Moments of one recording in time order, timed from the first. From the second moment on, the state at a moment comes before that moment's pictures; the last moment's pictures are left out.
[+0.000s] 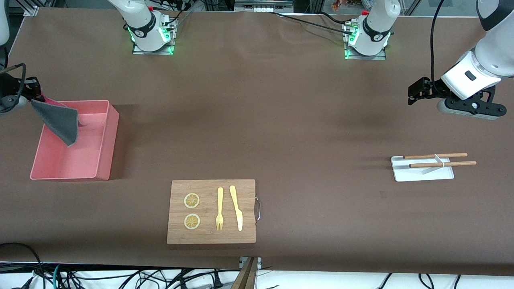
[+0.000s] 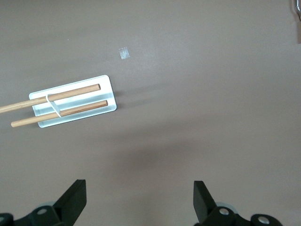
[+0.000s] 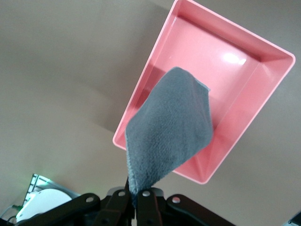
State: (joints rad) left arm -0.09 -0.02 0.00 -1.72 -0.01 1.65 0.06; right arm -0.06 0.07 -0.15 -1.78 -0.07 1.65 -0.68
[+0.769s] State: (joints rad) left arm -0.09 -0.02 0.00 -1.72 -0.01 1.65 0.06; right arm -0.06 0.06 -0.13 -1.81 -0.05 1.74 -0.56
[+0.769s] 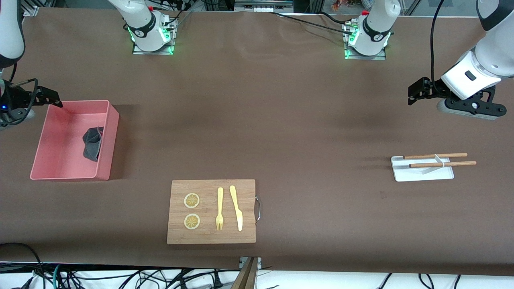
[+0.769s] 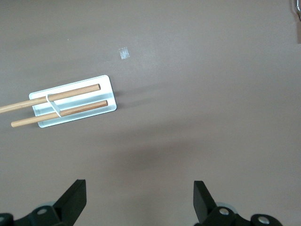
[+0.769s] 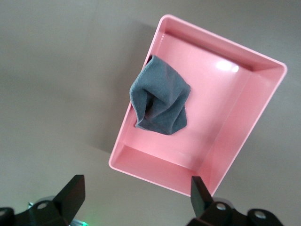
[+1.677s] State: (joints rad) left arm -0.09 -0.02 0.00 -1.72 -0.01 1.65 0.06; right arm 0.02 -0.20 0.00 -1.81 0.03 1.59 -0.13
